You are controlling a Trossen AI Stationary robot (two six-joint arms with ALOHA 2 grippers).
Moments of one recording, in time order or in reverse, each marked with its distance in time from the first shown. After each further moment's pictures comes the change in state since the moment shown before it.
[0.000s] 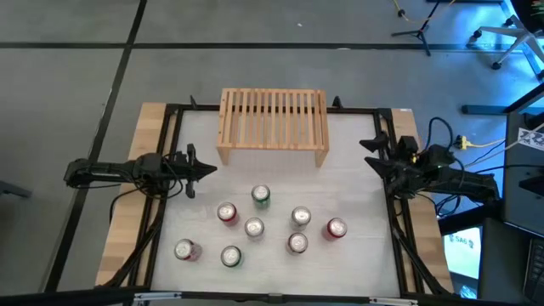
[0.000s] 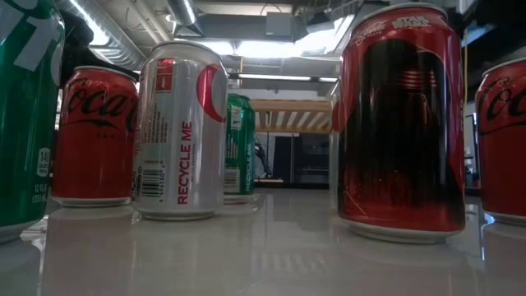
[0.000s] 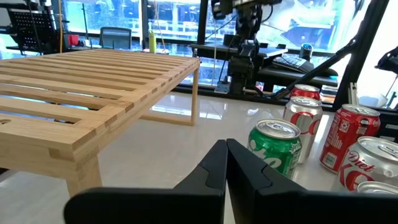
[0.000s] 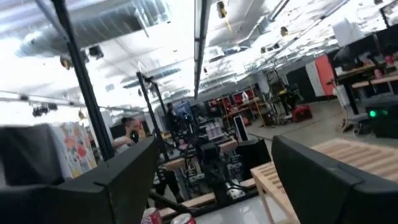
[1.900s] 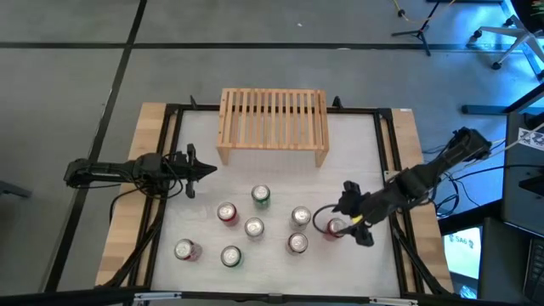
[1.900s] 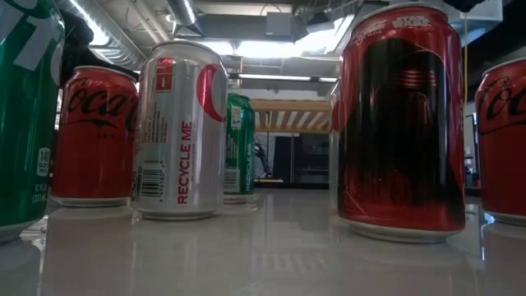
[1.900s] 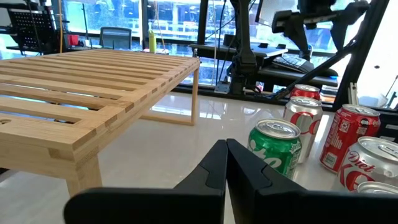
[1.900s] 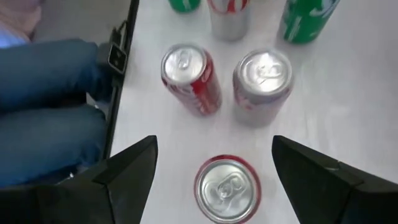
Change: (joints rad) left arm 0.000 0.000 0.000 0.000 0.000 0.000; right arm 0.703 1.047 0.828 -1.034 0.166 0.171
